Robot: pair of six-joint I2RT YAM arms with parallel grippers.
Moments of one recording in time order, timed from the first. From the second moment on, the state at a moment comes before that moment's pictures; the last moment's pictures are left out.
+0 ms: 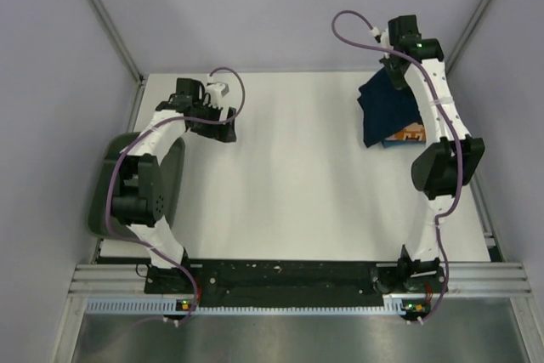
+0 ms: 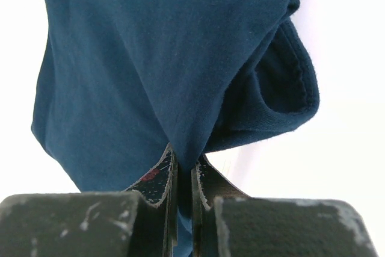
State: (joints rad) left arm -0.10 1.76 1.37 -0.56 0.38 0.19; right arm 0.13 2.02 2.21 -1.11 0.38 -0.37
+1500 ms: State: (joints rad) left arm -0.12 1.39 1.19 -0.48 0.16 0.29; right arm -0.06 1.41 1.44 -0.63 0.21 -0.20
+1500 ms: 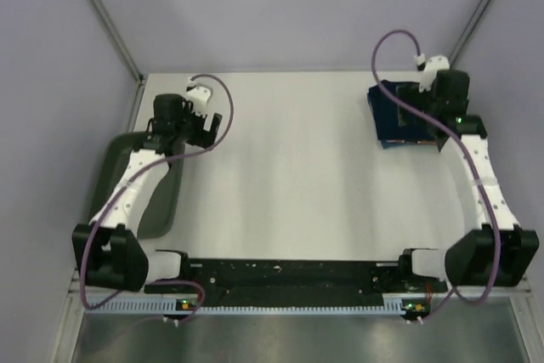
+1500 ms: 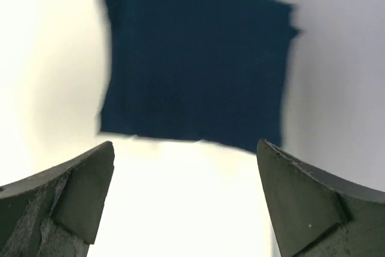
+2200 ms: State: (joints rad) left arm -0.12 0.85 0.17 0.50 -0.04 0.08; right arm 0.09 0.70 0.20 0.31 -0.14 0.02
